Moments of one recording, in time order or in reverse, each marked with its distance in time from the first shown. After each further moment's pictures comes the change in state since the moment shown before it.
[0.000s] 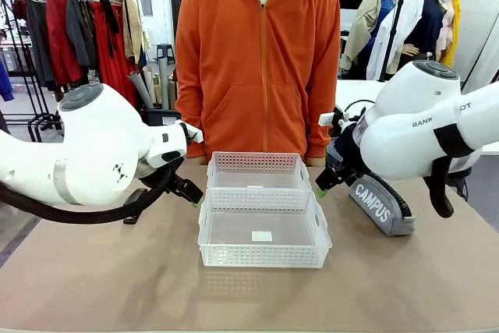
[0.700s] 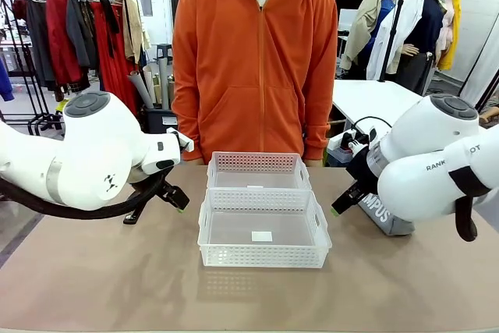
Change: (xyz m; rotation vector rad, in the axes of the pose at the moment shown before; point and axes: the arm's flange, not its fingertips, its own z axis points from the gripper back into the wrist) left arm -0.012 0.022 -0.013 0.102 0.069 -0.007; right arm -0.043 -0.020 -0.024 -0.062 -0.048 0.172
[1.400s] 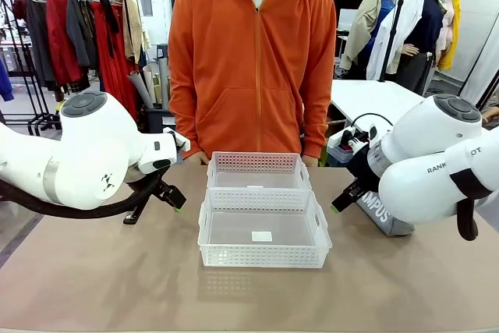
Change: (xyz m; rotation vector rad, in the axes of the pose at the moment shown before) left arm -0.003 0.010 -0.001 0.012 0.004 0.011; right arm 0.001 -0.001 0.003 -0.019 -0.050 0.052
